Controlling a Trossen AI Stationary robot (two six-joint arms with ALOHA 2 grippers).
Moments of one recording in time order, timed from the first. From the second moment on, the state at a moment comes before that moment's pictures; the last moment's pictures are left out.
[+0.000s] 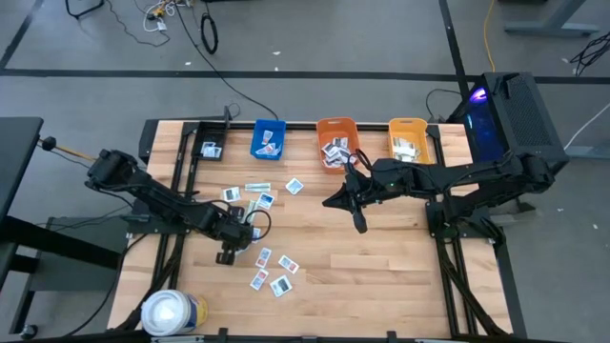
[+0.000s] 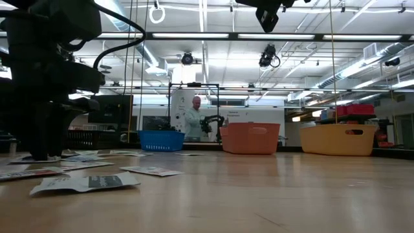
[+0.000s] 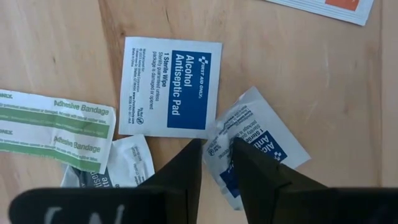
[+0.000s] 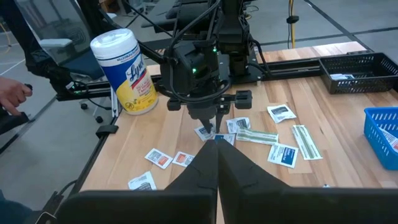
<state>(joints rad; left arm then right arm) -0.40 1.43 0.59 -0.48 -0.08 -0.25 0.06 1.26 0.98 -0.05 -0.11 0.14</state>
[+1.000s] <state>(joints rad) -0.40 1.43 0.60 -0.50 -0.09 -0.28 0.06 1.26 0.98 -0.05 -0.11 0.15</state>
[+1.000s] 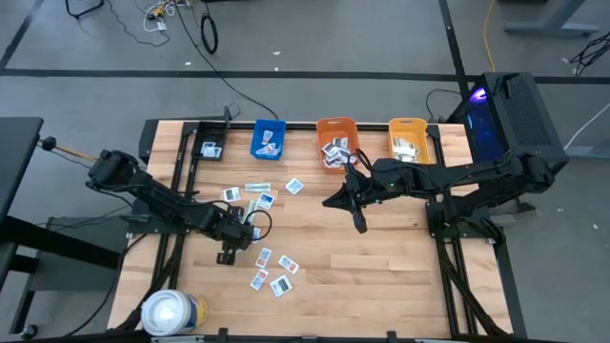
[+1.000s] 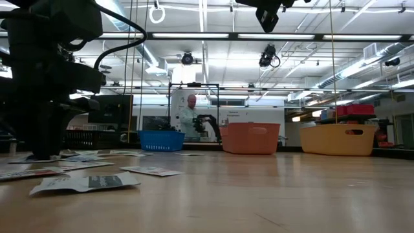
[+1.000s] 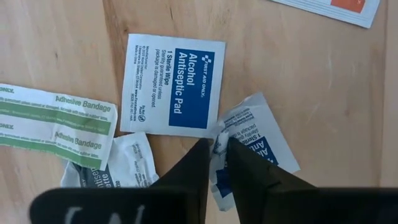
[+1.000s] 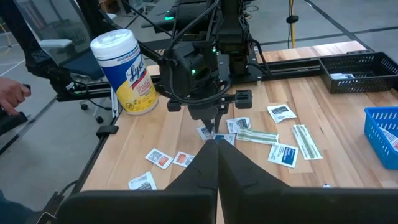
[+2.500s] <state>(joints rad) -0.33 1.43 1.06 -0.97 -0.26 -0.09 0.06 1.26 0.98 0.03 -0.07 0.11</state>
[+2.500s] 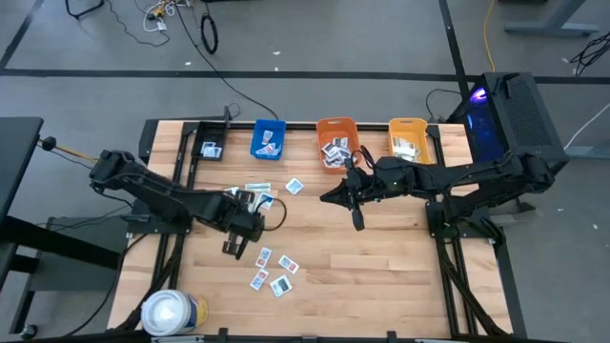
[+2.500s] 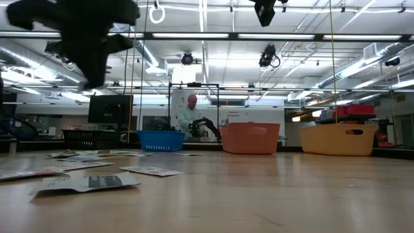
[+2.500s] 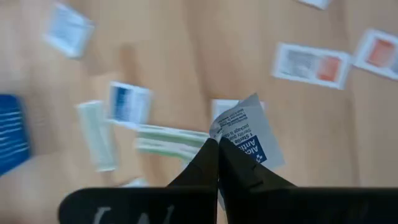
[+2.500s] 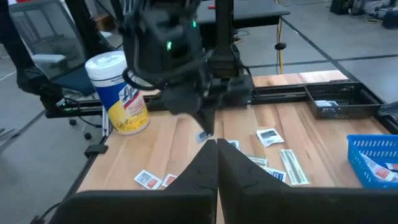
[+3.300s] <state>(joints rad) 0.23 1.21 1.15 -0.99 -0.45 -0.15 0.06 1.26 0.98 0.05 -0.07 0.12</state>
